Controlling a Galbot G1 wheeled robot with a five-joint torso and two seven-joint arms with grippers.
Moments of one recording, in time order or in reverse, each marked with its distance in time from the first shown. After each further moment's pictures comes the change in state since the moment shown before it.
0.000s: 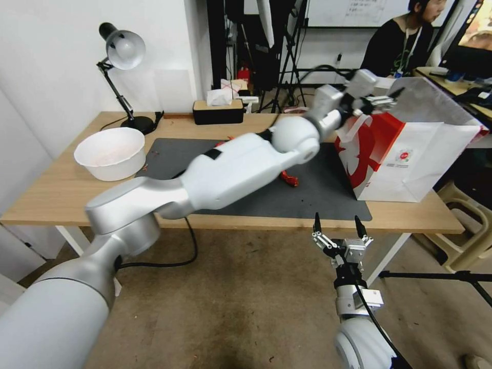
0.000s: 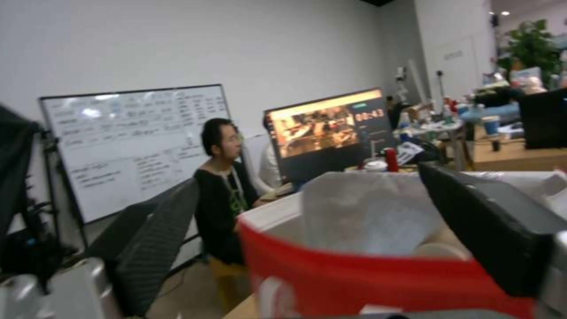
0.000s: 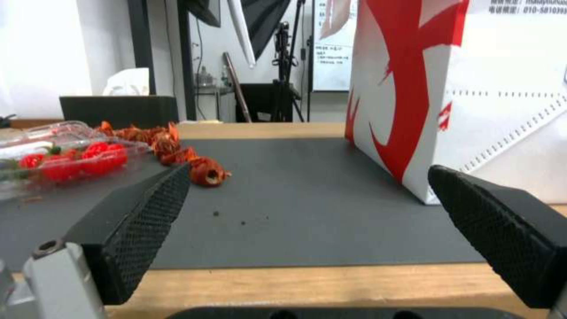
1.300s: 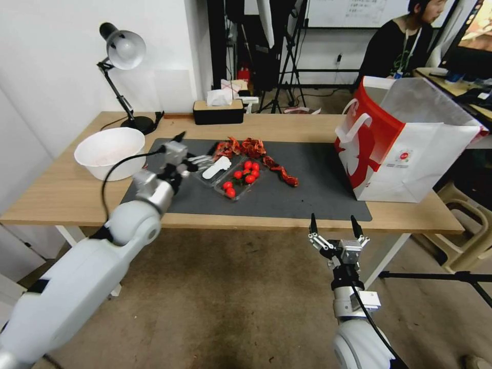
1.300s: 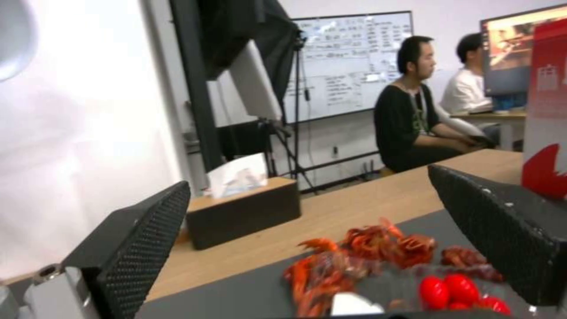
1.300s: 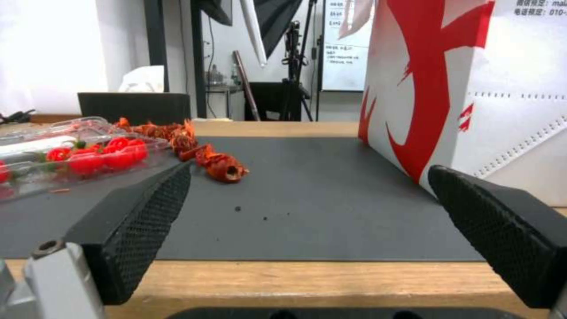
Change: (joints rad) left arm 0.971 0.561 -0.778 -0.524 0.253 -0.012 -0.004; right arm -0.009 -0.002 -0.021 0.005 -0.020 -0.002 -0.004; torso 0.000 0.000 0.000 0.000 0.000
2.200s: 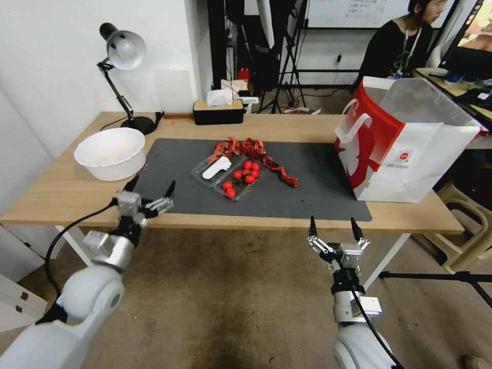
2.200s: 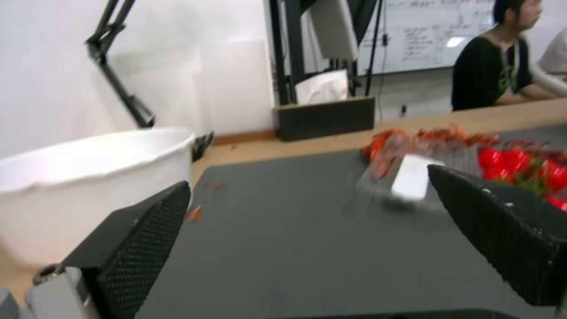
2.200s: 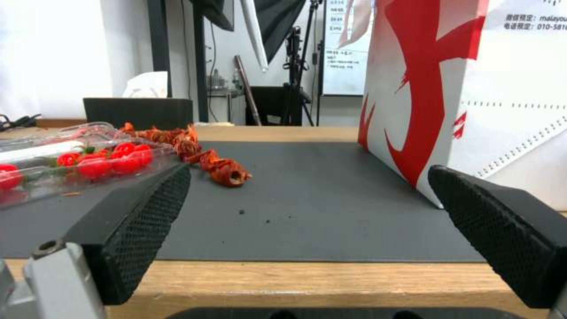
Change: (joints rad) left arm 0.572 -0.109 -0.380 -0.148 0.112 -0.070 -0.008; right arm -0.028 0.000 0.002 0.022 -0.012 0.017 0.003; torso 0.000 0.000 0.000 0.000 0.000
